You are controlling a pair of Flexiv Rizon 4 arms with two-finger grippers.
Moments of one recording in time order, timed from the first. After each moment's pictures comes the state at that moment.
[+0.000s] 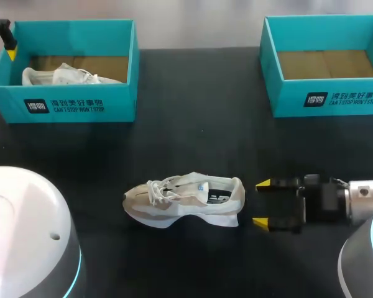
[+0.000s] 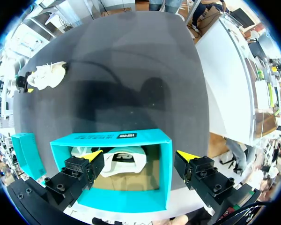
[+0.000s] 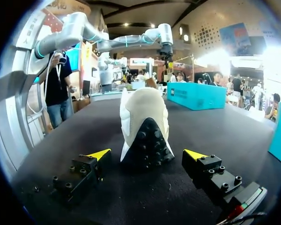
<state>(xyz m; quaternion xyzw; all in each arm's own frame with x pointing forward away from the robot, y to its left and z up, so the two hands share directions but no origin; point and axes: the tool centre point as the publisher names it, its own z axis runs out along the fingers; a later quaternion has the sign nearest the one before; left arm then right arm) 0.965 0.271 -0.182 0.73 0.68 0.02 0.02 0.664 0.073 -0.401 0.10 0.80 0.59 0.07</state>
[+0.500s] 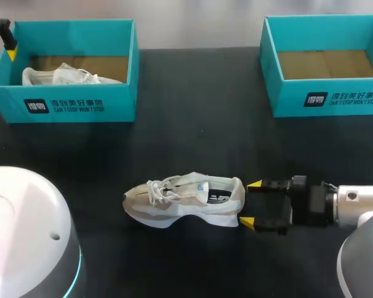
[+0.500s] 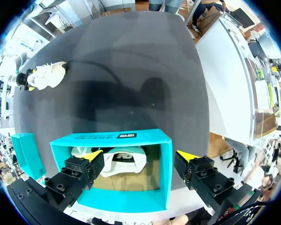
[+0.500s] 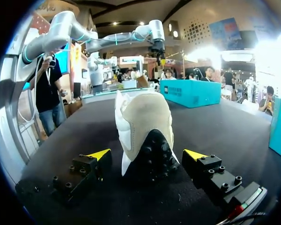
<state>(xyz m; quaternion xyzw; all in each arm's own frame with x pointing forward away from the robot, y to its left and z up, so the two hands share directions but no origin) 0.965 0.271 -0.182 0.73 0.68 0.02 0.02 0.663 0.096 -0.397 0.15 0.80 0.57 0.08</state>
